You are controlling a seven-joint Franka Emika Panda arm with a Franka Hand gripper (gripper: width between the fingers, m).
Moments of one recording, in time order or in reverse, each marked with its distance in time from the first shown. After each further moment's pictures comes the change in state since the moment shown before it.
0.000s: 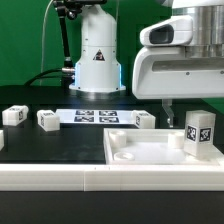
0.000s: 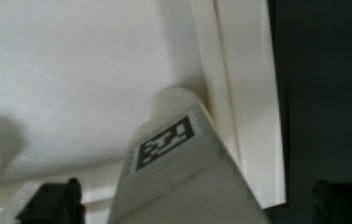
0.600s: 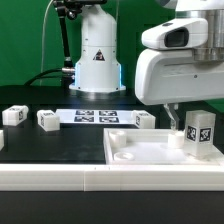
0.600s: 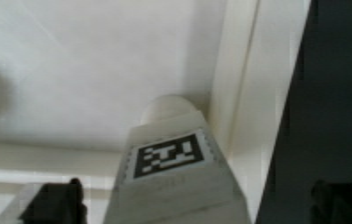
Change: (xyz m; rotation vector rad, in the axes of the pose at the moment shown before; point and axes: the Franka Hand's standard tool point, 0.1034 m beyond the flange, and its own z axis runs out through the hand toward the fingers) arm -0.006 -0.002 0.004 -0.015 -0.008 -0.296
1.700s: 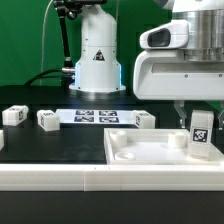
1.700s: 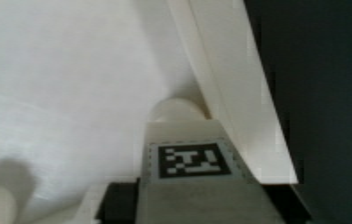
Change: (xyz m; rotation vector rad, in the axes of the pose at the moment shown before) arm 0.001 0.001 0.002 0.030 0.003 0.661
